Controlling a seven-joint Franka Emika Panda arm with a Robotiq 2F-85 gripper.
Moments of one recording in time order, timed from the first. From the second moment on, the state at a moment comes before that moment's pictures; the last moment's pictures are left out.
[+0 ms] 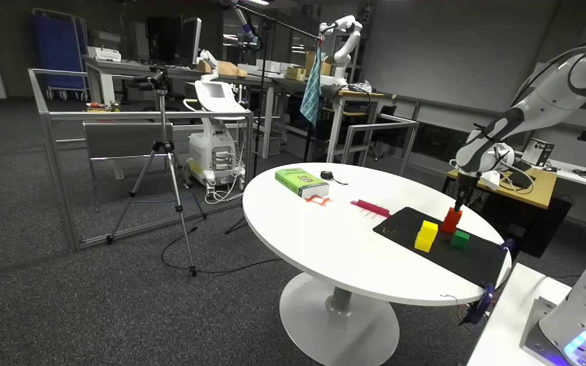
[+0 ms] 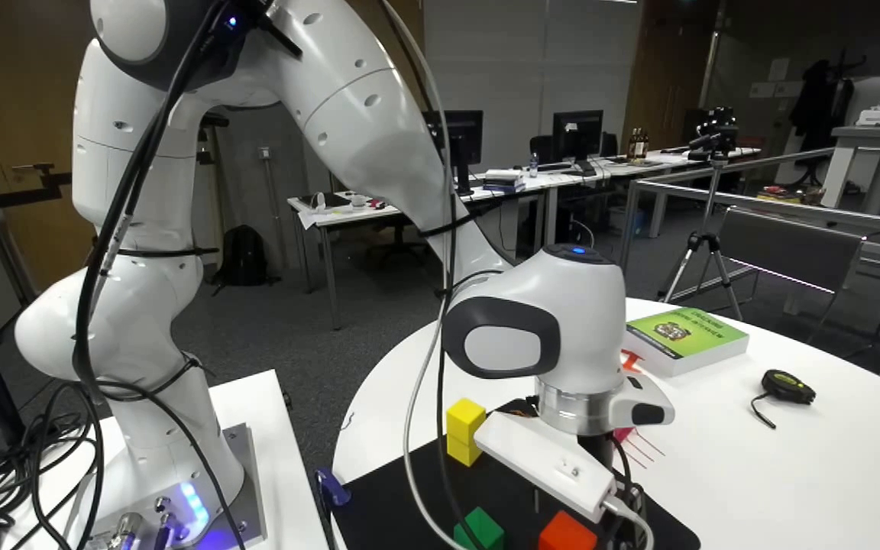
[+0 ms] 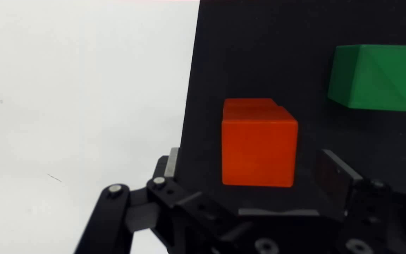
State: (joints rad) arm -0.37 0.33 -0.32 -2.27 -0.03 2.66 -0.87
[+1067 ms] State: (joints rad) arm -0.41 0.38 -0.28 -2.22 -0.04 2.64 -0.87
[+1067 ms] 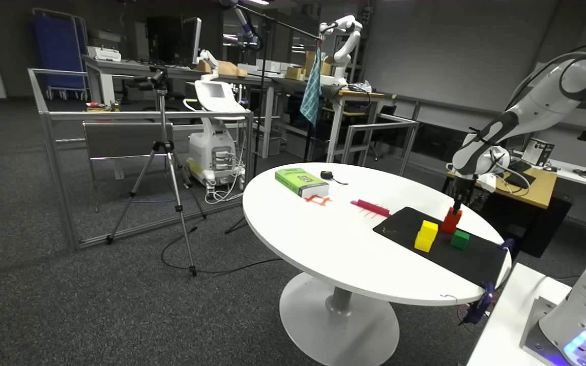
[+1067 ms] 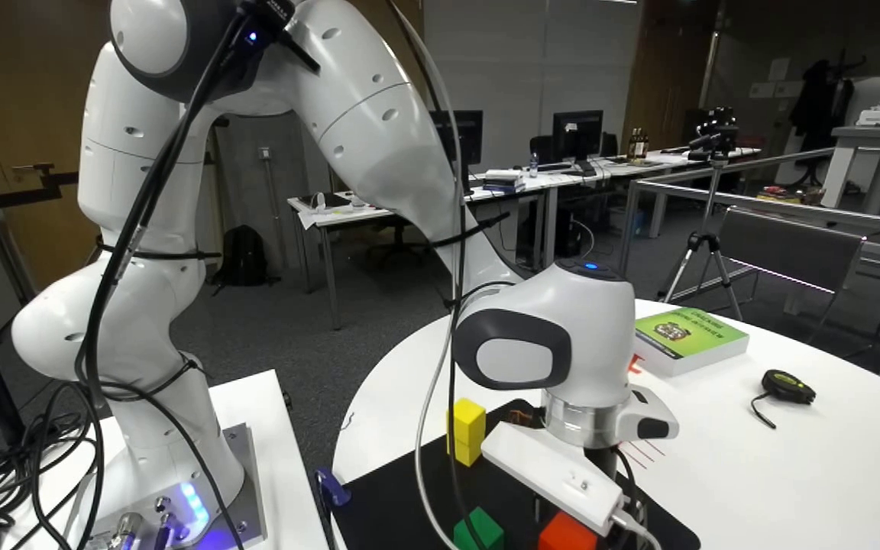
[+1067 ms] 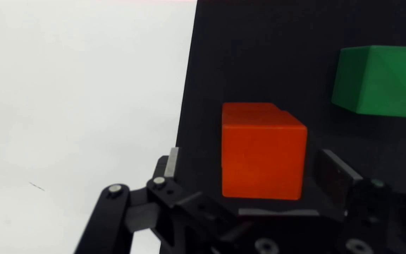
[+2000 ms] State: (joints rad) arm -0.41 0.35 -0.25 -2.23 -0.09 2.62 -0.85
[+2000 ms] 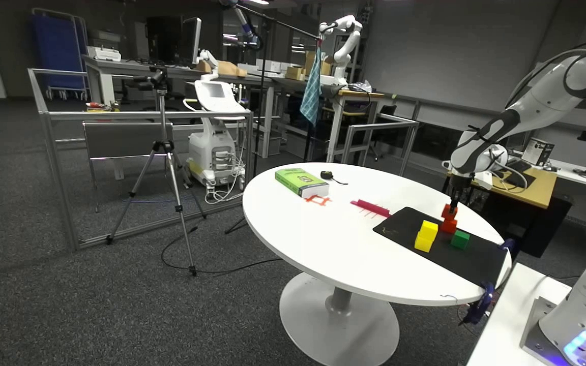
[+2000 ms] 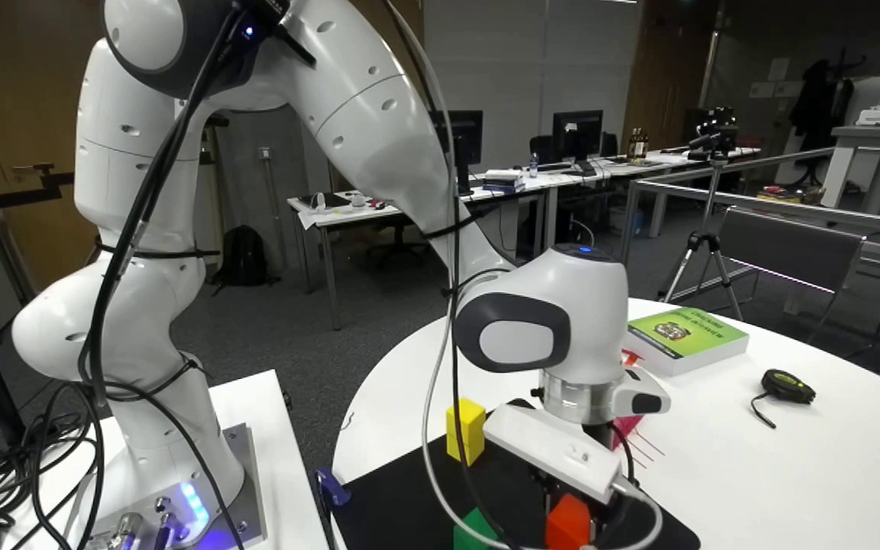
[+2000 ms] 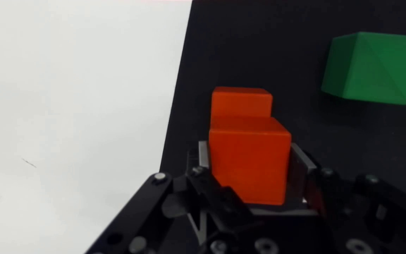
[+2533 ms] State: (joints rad) arm -0.32 0.22 -0.15 -2.26 0.02 2.54 -0.70
